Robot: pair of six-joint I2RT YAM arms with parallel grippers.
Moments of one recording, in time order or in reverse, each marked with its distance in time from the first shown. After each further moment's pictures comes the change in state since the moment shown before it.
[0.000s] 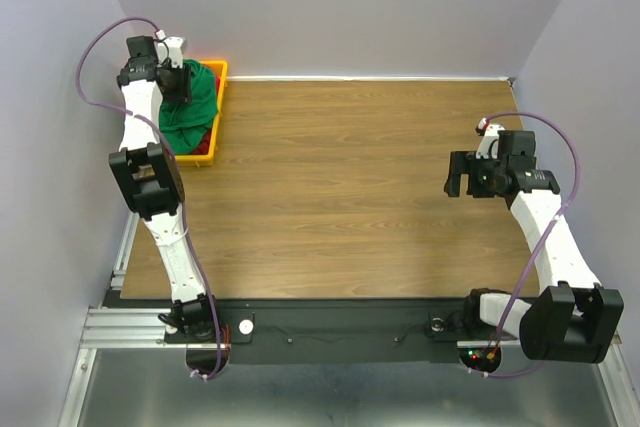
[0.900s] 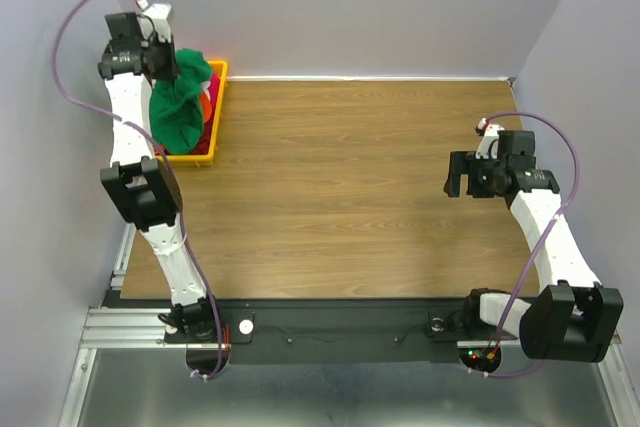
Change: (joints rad) left arm -0.009 -0.124 0.046 -0.025 0.061 -0.055; right arm -0.001 0.002 -0.002 0.000 -0.003 0.000
